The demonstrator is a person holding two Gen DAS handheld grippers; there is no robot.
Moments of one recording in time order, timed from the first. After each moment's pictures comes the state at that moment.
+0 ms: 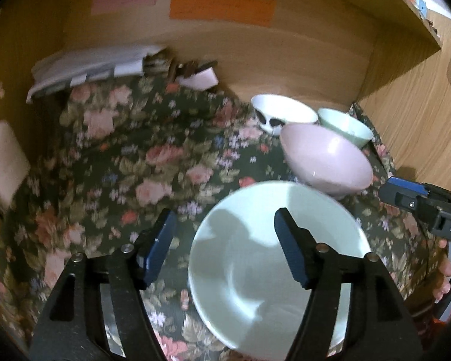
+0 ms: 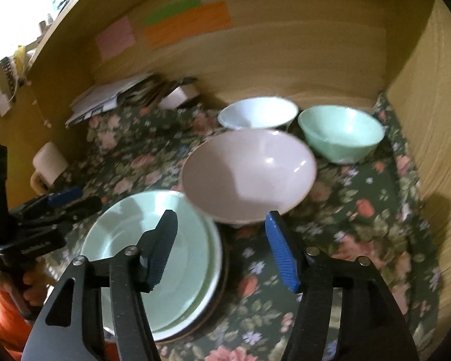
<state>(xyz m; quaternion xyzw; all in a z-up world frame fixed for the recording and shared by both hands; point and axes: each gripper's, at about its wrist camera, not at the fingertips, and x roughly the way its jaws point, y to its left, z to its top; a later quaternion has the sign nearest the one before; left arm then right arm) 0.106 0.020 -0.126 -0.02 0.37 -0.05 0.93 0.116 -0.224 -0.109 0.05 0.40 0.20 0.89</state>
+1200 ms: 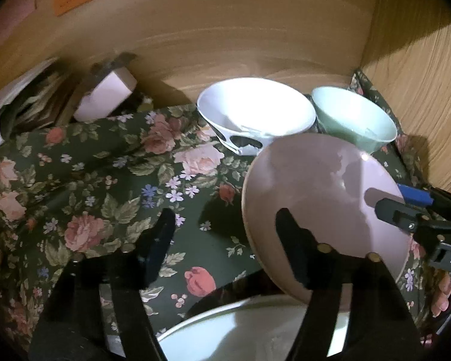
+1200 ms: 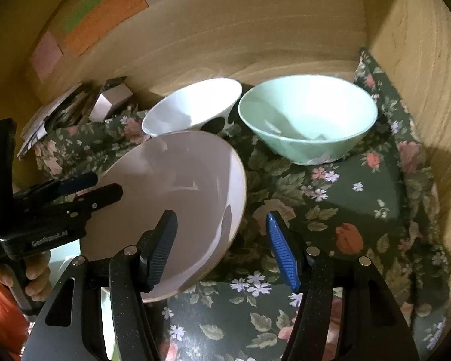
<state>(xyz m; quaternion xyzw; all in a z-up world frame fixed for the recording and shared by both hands) 0.254 -0.064 -0.162 0.05 0.44 -0.10 0.89 0.206 -0.272 -0.163 0.11 0.46 0.16 0.87</state>
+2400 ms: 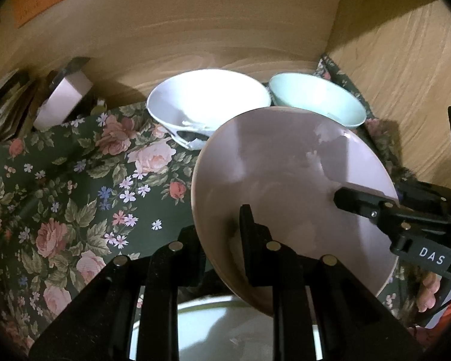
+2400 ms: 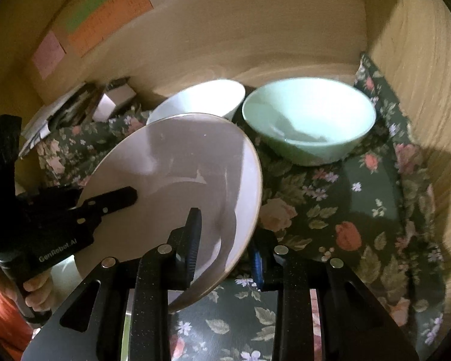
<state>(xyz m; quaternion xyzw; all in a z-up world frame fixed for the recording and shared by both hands) 0.249 -0.091 -0.162 0.06 0.45 -0.17 0.88 0.197 -0.270 -0.149 0.10 0.46 0.16 0.87</state>
